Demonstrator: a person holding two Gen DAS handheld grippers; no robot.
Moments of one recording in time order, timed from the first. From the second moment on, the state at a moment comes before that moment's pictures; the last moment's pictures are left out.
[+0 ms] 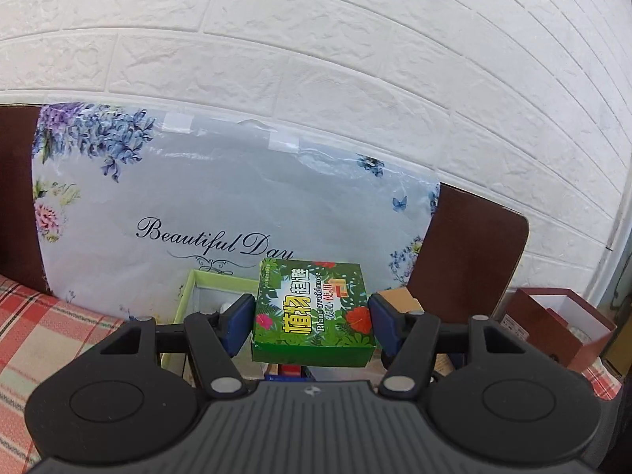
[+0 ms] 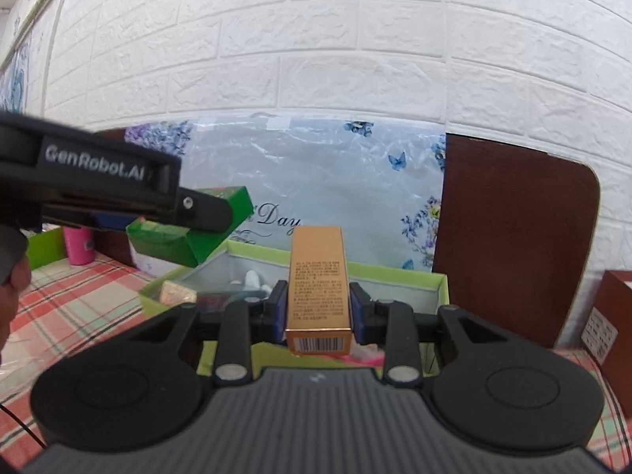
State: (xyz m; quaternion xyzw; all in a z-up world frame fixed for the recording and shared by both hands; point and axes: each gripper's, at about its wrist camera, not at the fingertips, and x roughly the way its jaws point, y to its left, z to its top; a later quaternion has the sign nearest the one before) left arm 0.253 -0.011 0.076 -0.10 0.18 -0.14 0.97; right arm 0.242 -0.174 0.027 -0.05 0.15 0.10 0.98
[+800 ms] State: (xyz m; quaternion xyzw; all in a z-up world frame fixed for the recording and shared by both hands) left arm 0.187 -0.008 0.047 -0.06 0.25 -0.07 0.96; right arm 0.179 -0.192 0.011 -0.04 0.14 0.07 0.99
